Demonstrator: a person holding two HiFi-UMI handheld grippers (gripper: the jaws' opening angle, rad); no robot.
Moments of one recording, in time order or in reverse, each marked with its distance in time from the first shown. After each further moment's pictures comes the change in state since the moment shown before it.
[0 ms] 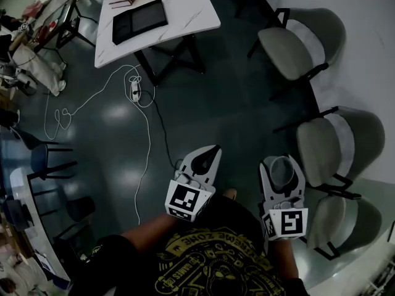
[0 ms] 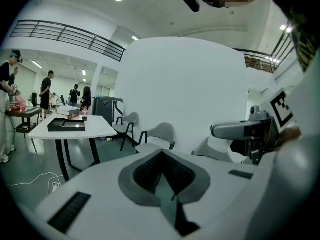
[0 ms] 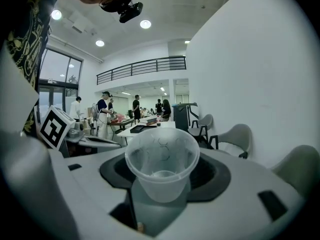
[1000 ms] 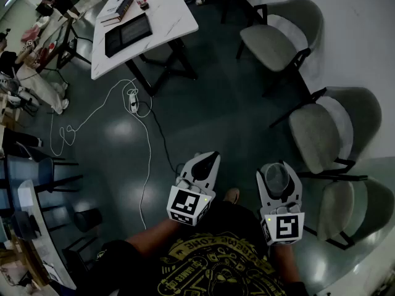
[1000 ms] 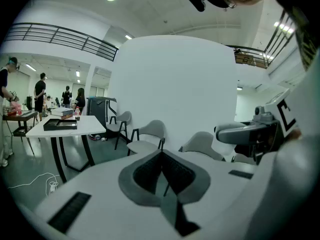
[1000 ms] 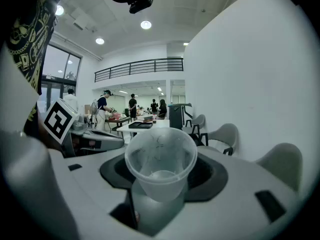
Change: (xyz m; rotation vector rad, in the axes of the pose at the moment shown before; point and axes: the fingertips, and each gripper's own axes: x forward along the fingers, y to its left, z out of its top) left arm -0.019 -0.095 -0.038 0.034 0.030 -0.031; right arm -0.107 -0.023 -0.042 -0.032 0.001 -0.052
